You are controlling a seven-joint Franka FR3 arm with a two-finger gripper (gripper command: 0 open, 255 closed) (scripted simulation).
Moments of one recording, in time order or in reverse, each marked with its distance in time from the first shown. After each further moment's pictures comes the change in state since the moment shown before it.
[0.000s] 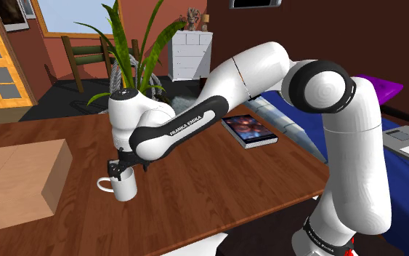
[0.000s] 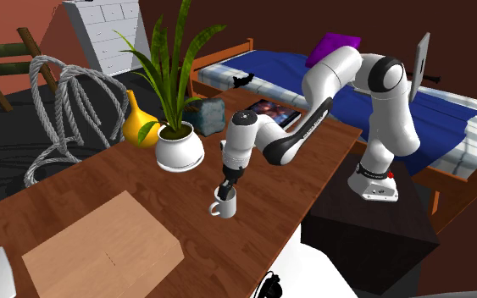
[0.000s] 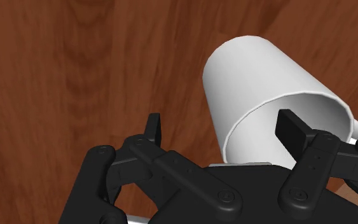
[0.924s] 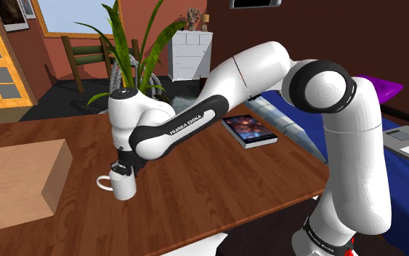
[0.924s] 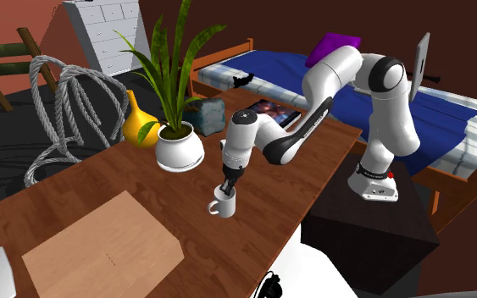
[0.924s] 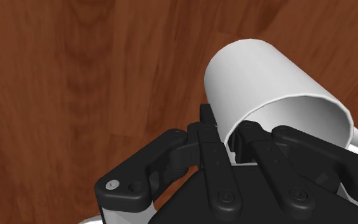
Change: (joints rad) arm -0.001 -0.003 0.001 0.003 0.002 -0.005 -0.002
